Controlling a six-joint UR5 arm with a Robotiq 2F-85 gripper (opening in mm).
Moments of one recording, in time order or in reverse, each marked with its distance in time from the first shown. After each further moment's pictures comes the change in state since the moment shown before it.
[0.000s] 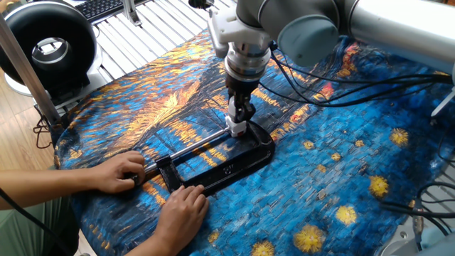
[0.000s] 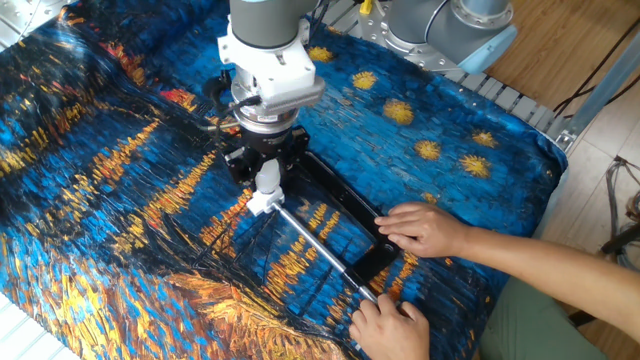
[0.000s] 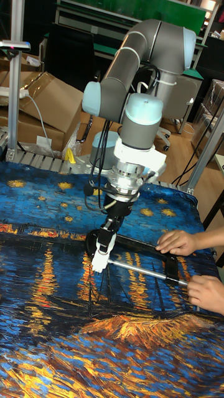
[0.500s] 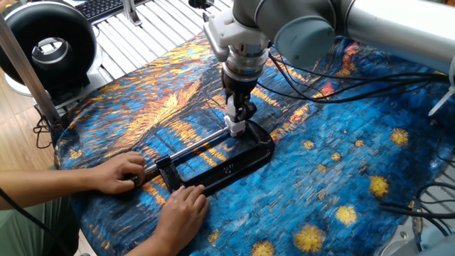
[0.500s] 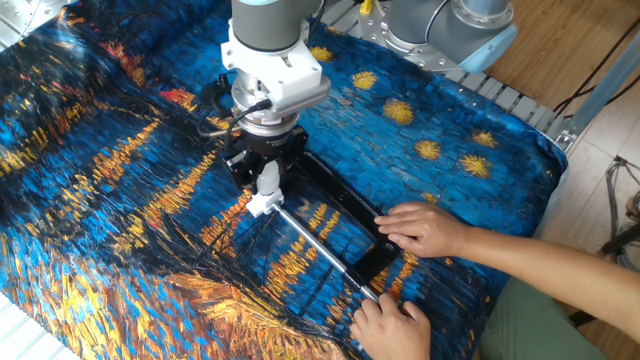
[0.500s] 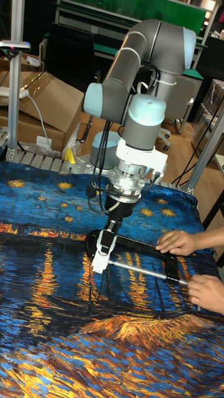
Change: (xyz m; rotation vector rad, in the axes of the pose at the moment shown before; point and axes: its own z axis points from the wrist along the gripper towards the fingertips) arm -0.003 -0.001 0.002 0.012 0.013 -0.151
